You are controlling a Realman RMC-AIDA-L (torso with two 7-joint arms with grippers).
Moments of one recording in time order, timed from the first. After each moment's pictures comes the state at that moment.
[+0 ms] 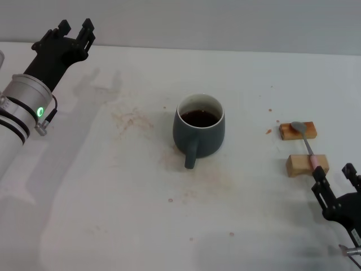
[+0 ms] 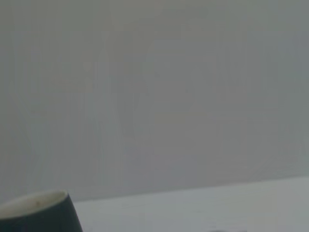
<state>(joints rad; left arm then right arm) -0.61 -2.06 -1.35 -0.22 2.88 0.93 -0.52 0.21 2.07 -0.30 0.48 -1.32 -1.48 0.01</state>
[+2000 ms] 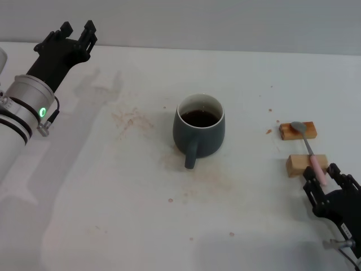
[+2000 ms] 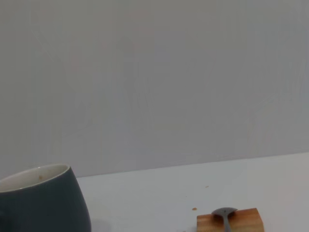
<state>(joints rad) -0.61 -2.06 -1.35 -0.22 2.88 0.91 -0.52 0.25 2.07 -0.30 0.43 -1.32 -1.36 0.06</state>
